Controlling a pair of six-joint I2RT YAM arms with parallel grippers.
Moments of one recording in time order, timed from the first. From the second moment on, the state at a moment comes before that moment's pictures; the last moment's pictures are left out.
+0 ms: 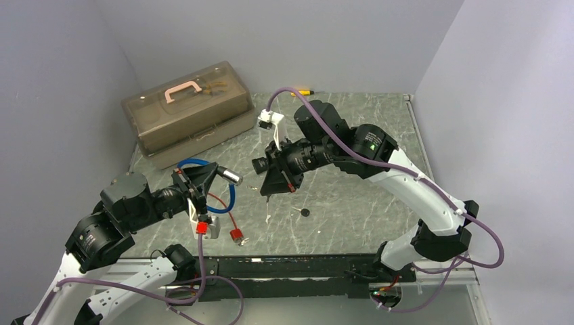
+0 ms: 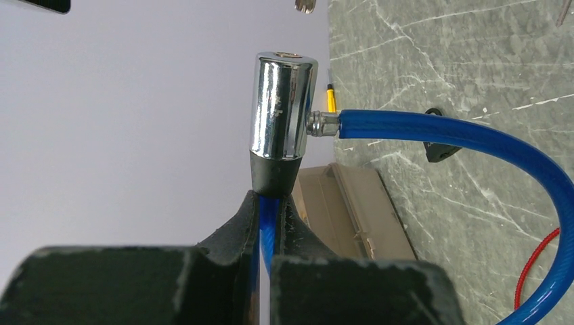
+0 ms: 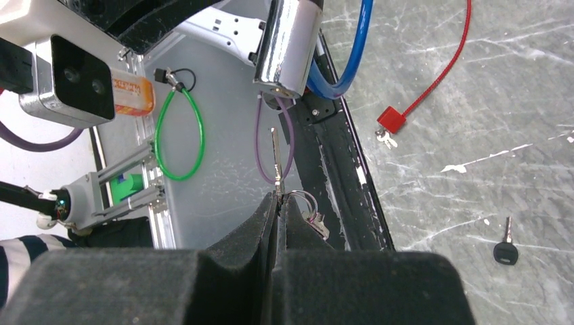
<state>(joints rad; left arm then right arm) -0.72 0.57 1.17 -0.80 0.25 1.34 1.03 1.48 1.93 -1.05 -0.51 0.30</state>
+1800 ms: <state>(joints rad) -0.71 0.57 1.17 -0.82 0.28 1.35 1.00 1.52 1.92 -1.02 -0.54 0.32</state>
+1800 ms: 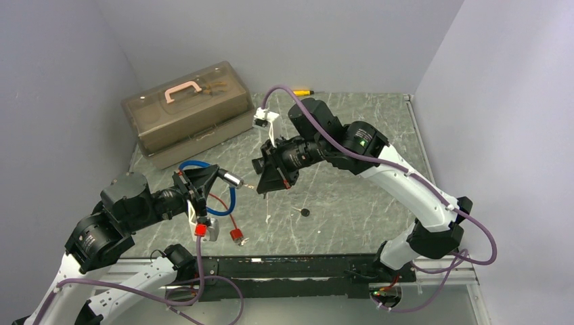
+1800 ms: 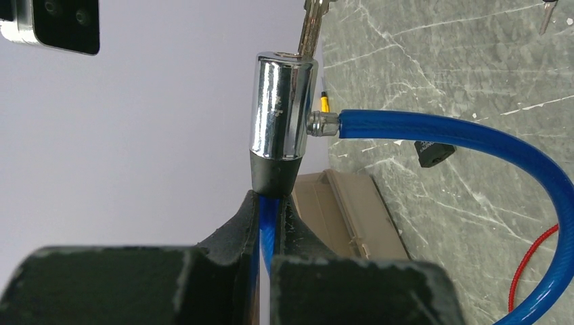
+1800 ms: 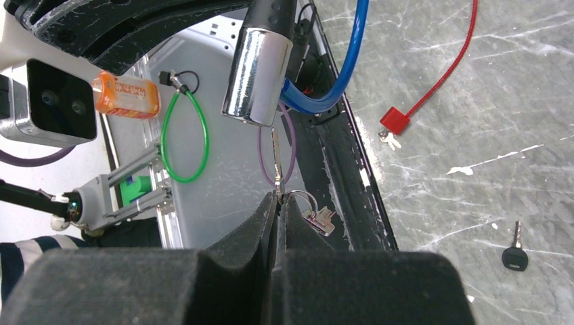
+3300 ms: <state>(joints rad) -0.70 0.57 1.18 -0.82 0.30 1.35 1.00 1.49 1.92 -1.02 -0.60 0.32</state>
